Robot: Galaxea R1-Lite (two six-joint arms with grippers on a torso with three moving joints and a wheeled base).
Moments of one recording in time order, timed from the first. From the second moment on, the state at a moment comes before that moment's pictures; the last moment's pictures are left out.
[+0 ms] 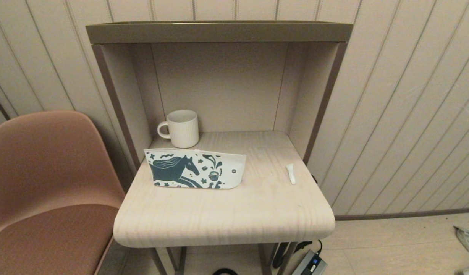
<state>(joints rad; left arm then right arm) -0.01 0.00 -0.01 0.02 0.00 0.00 -0.01 0.00 0.00 -0.14 -0.01 0.00</state>
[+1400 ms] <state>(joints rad) -0.07 0.86 -0.90 0.09 -0.75 -0.08 -0.01 0.00 0.00 -0.14 -0.01 0.00</state>
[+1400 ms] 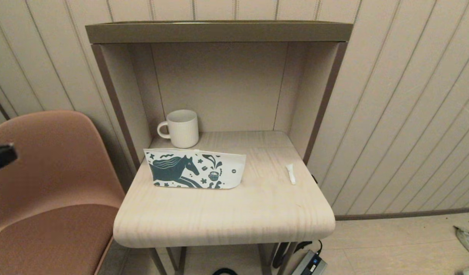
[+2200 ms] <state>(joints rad) 0.15 1.32 -0.83 0.02 -0.93 0.55 -0.01 0.00 0.00 -0.14 -0.01 0.00</state>
